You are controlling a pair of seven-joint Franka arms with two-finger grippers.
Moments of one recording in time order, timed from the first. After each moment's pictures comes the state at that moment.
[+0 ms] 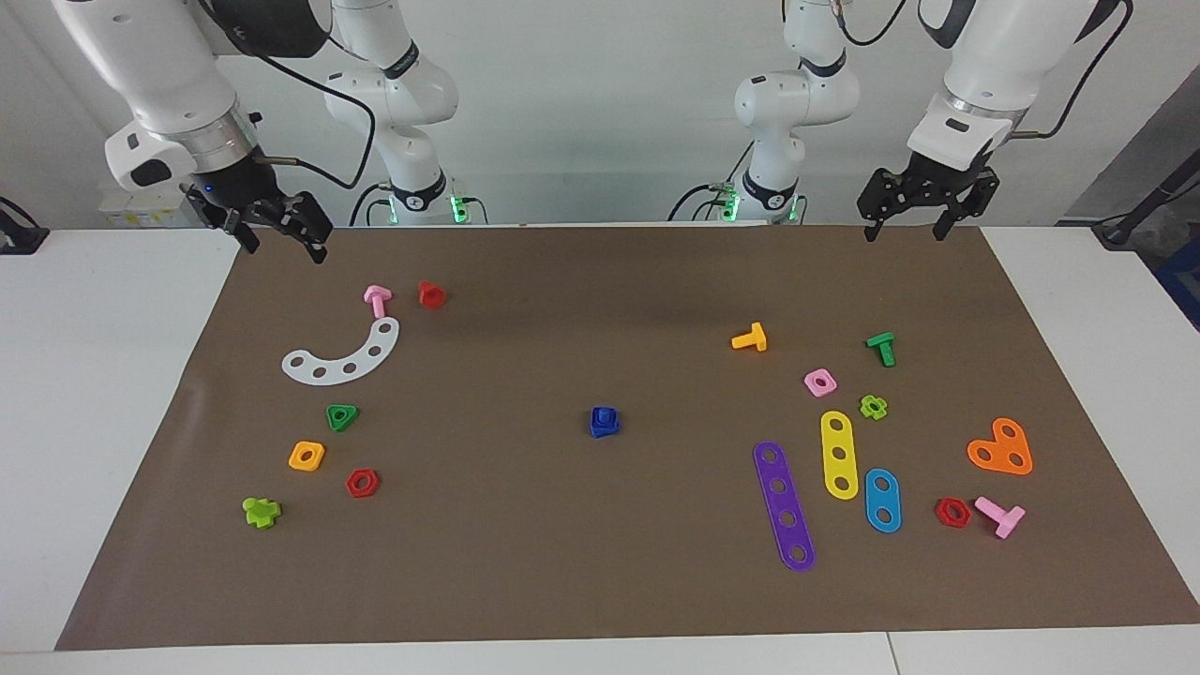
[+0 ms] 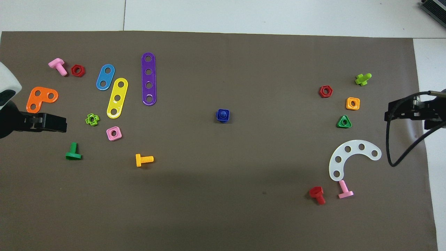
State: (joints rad) left arm 0.06 -0.13 -0.17 -1.71 0.00 1.60 -0.02; right arm 0.06 -0.02 -0.09 -1.60 0.01 1.54 0.19
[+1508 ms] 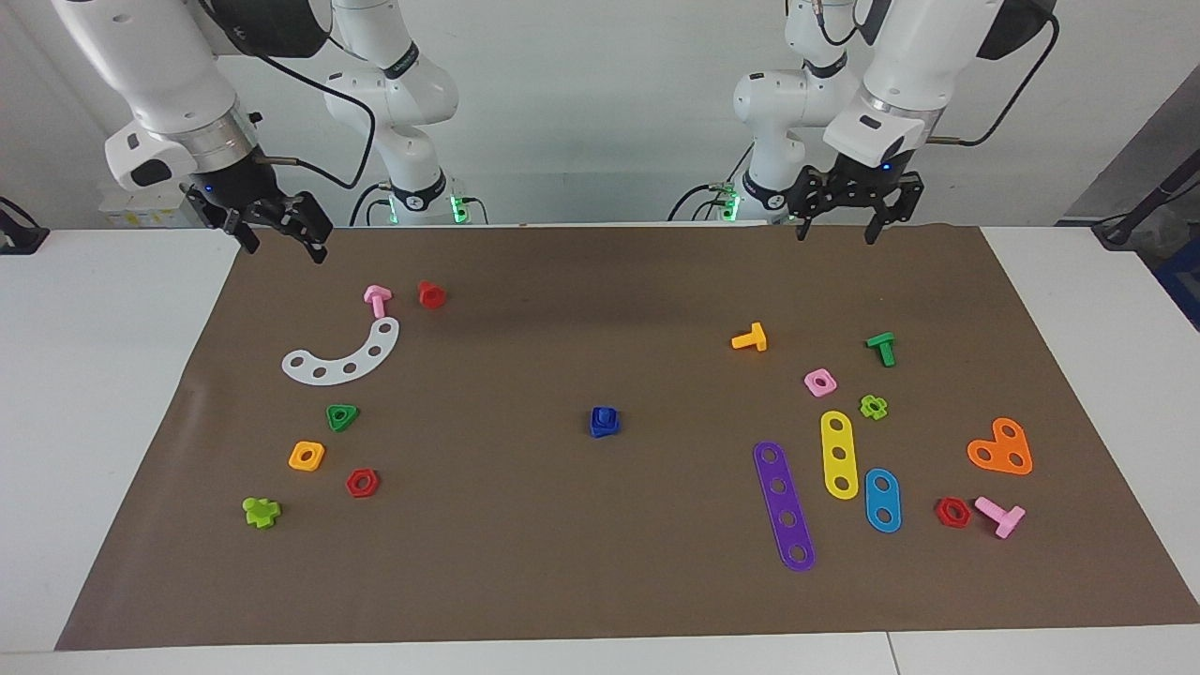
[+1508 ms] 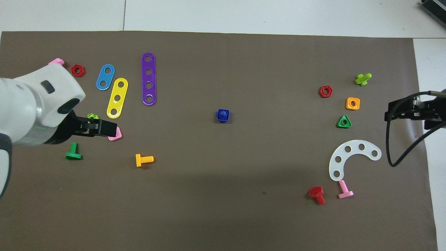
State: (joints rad) left arm -0.13 -0.11 -0.18 -1.71 -0.04 1.63 -0.18; right arm 0.06 -0.02 -0.09 -1.60 0.01 1.54 0.19
